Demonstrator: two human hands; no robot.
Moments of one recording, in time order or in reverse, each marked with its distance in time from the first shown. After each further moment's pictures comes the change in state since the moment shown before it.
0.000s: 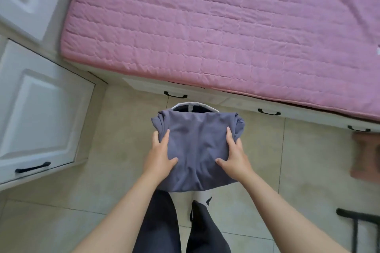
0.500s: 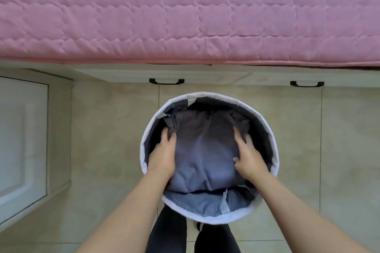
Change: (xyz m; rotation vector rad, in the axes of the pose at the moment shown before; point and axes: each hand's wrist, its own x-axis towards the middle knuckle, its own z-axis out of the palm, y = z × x) left_hand 0.207 -0.080 0.105 0.593 -0.206 0.065; right_hand 0.183 0.105 0.117 -0.162 -0.040 0.186
